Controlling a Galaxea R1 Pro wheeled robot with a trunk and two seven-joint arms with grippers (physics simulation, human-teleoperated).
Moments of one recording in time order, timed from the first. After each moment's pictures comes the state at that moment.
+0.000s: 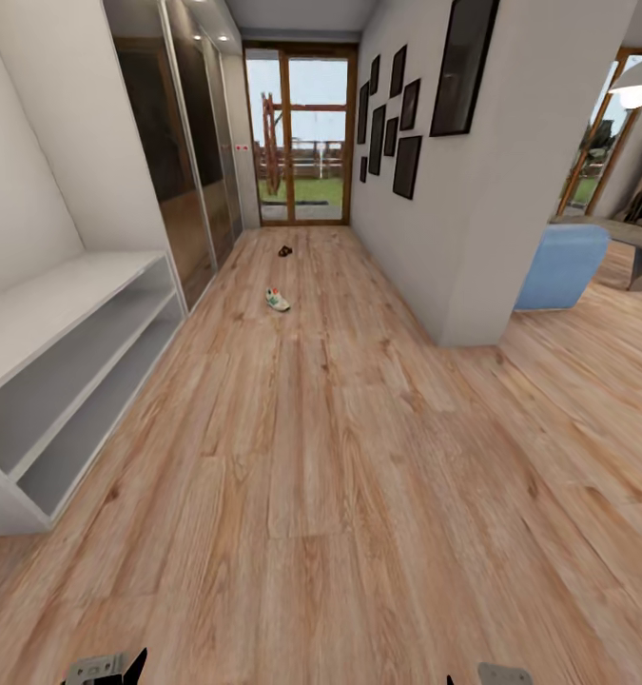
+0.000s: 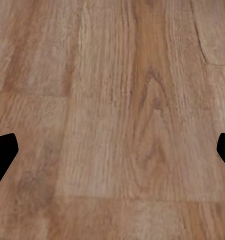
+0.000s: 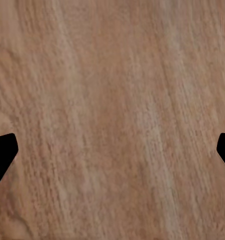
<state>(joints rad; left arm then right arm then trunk) -0.26 0.23 0.26 -0.26 0.13 -0.50 -0.37 -0.40 -0.04 0.15 -0.03 -0.22 -0.37 -0.12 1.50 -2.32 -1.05</state>
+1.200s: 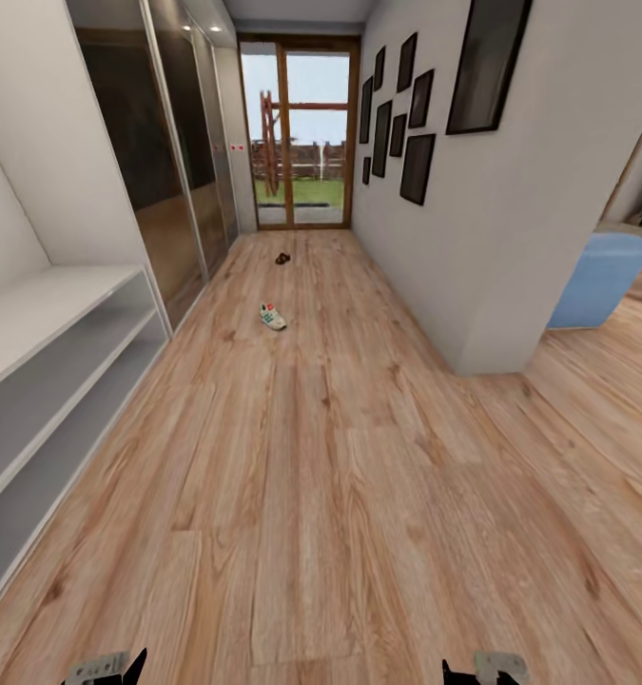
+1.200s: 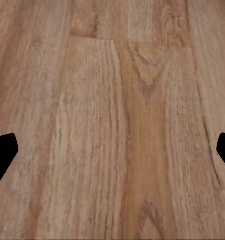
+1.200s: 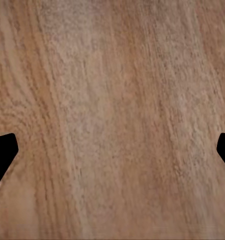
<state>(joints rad) -0.26 0.23 0.26 -0.26 0.13 -0.50 -0.37 -0.40 -0.05 0.18 -0.06 -0.22 -0.40 -0.12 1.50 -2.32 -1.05</state>
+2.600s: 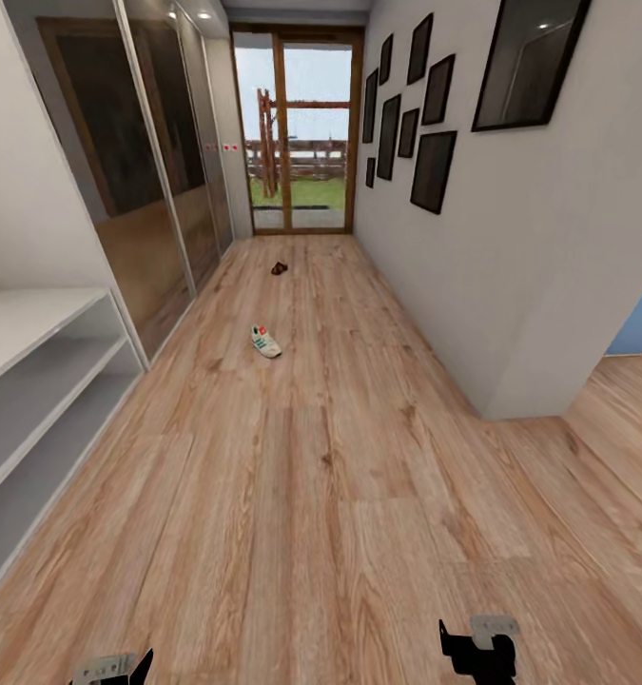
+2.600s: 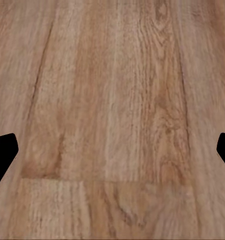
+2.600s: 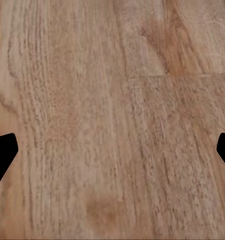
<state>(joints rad) -0.26 0.21 0.26 -0.26 0.13 -0.50 -0.37 -0.40 -0.08 0.25 -0.19 -0.22 -0.42 -0.12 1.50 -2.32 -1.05</state>
